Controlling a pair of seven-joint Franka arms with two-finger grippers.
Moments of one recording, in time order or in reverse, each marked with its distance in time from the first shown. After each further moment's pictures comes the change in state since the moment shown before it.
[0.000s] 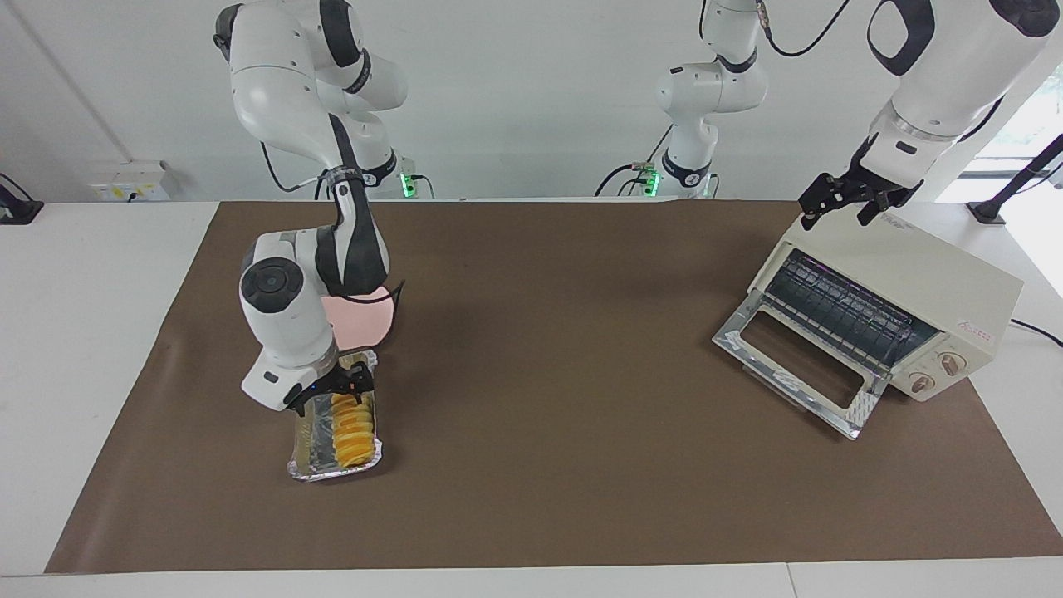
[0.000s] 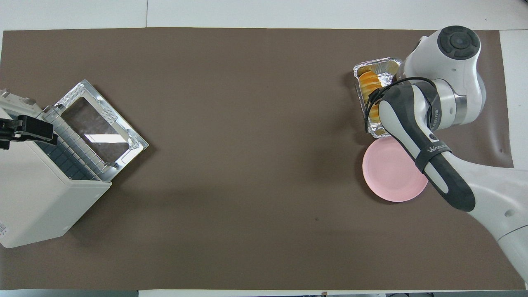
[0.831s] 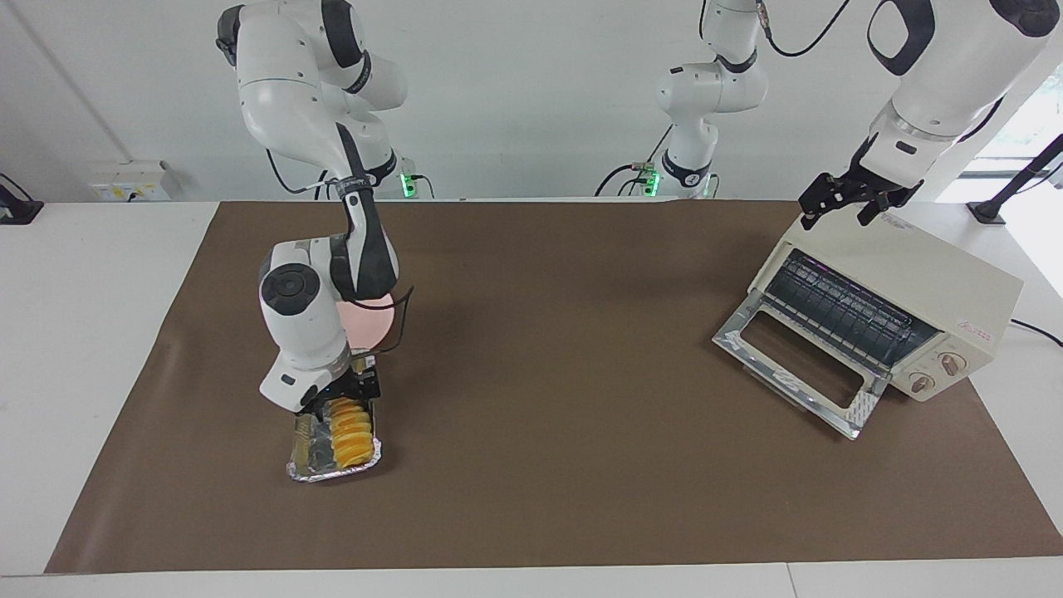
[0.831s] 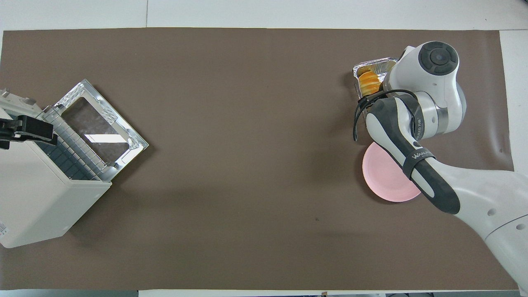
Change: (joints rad) left arm 0.000 0.000 0.000 0.000 0.000 0.000 0.005; right arm 0.000 0.004 -0.003 -0.080 -0.001 0.118 0.001
